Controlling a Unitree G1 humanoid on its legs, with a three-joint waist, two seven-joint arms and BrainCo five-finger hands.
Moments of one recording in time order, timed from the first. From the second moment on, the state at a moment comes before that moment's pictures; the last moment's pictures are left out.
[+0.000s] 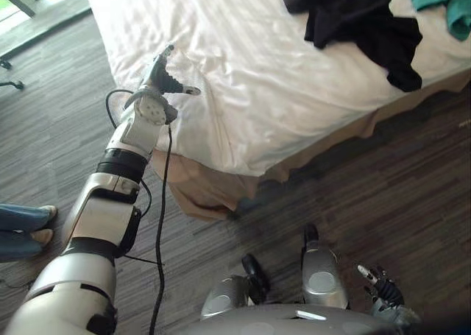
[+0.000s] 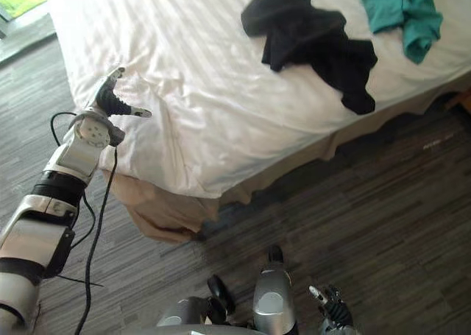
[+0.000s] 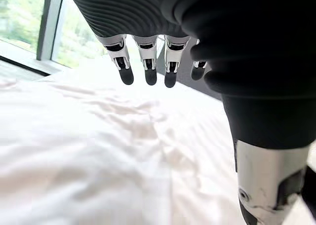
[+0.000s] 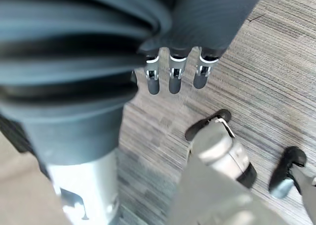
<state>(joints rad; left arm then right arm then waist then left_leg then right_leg) -0.95 0.57 -0.28 0.74 0.27 0.20 0.09 0.19 -0.18 -0.42 0.87 0.38 -0.09 0.25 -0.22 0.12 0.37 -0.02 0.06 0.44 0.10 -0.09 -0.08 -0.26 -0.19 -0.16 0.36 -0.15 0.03</state>
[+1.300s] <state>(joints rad) -0.11 0.22 0.04 0.61 0.01 0.07 0.12 0.26 -0.10 -0.31 0.85 0.20 -0.05 0.26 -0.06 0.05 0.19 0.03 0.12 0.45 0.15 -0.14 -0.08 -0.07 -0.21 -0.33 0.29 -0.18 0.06</state>
